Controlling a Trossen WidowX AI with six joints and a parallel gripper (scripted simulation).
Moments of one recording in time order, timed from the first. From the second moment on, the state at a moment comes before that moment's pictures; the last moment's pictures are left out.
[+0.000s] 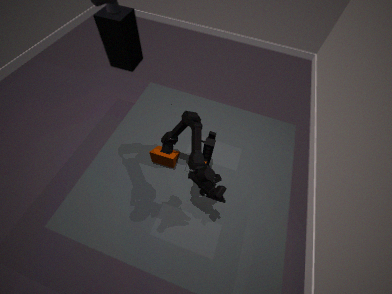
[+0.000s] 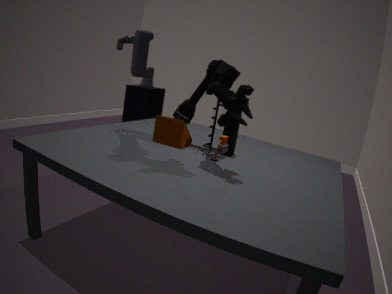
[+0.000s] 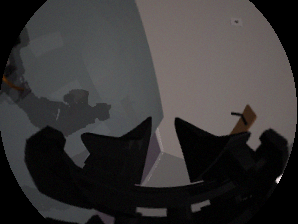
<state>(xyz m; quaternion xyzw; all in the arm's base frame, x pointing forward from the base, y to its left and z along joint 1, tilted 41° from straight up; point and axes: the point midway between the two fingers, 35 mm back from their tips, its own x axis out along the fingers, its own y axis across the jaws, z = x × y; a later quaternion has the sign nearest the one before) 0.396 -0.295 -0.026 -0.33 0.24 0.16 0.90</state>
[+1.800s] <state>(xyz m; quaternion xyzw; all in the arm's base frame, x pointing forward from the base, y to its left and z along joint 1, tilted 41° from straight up) 0.268 -0.093 0.002 0.65 0.64 -0.30 0.30</state>
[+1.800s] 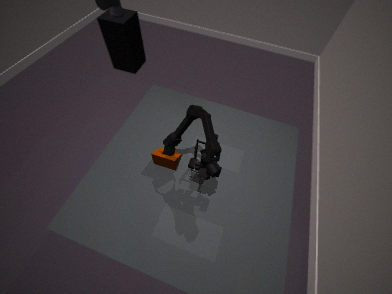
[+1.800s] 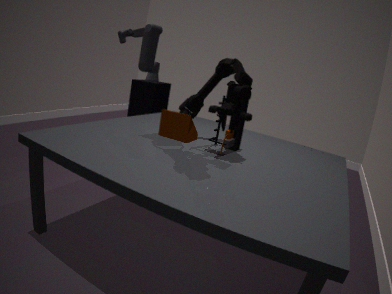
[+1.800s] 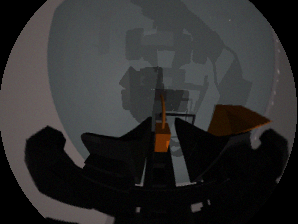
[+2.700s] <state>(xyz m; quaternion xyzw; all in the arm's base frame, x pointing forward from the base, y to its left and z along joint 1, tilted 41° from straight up) 0.267 -0.065 0.026 0.64 0.64 -0.30 0.30</state>
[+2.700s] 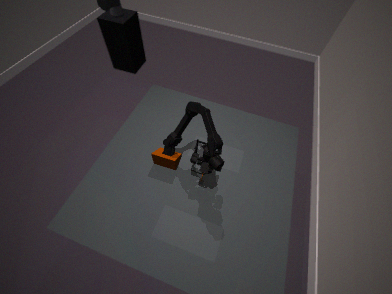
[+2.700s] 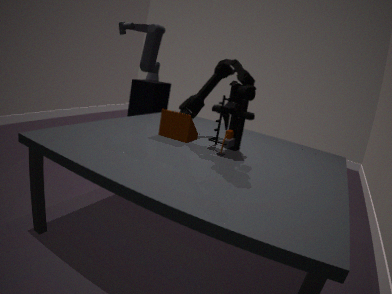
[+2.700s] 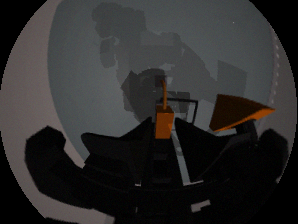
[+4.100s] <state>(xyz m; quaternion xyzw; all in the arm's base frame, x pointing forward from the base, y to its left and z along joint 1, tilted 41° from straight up) 0.265 -0.056 0.017 0.64 0.64 -0.30 0.29</state>
